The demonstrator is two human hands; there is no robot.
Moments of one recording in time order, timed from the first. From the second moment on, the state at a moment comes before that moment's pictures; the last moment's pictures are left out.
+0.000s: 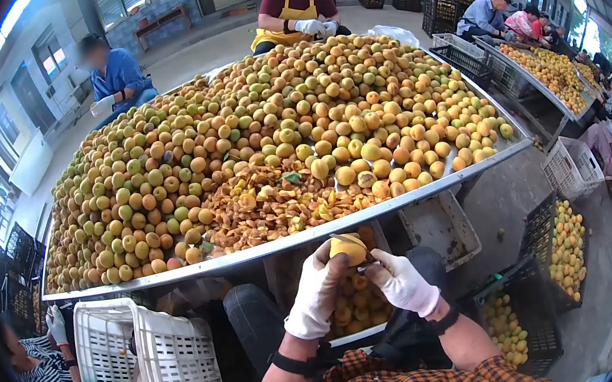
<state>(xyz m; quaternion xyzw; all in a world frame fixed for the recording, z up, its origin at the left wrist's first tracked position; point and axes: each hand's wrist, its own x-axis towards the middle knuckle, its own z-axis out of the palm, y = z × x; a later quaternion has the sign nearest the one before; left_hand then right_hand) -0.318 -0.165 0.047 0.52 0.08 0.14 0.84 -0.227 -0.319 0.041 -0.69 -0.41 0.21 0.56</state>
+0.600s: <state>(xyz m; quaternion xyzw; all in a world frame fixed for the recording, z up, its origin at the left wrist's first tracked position) -0.318 -0.146 0.030 0.18 0.07 0.03 0.98 -0.204 -0.257 0.113 -0.35 -0.30 0.13 0.88</state>
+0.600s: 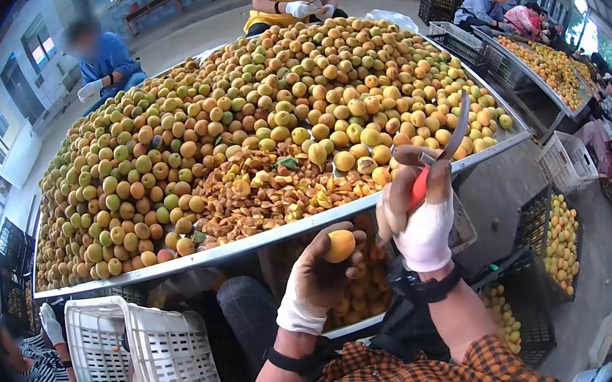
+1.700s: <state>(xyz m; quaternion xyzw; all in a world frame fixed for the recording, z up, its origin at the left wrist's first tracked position) -0.260 -0.102 0.006 0.12 0.23 0.19 0.95 -0.211 -0.172 0.059 -0.38 -0.16 0.23 0.88</state>
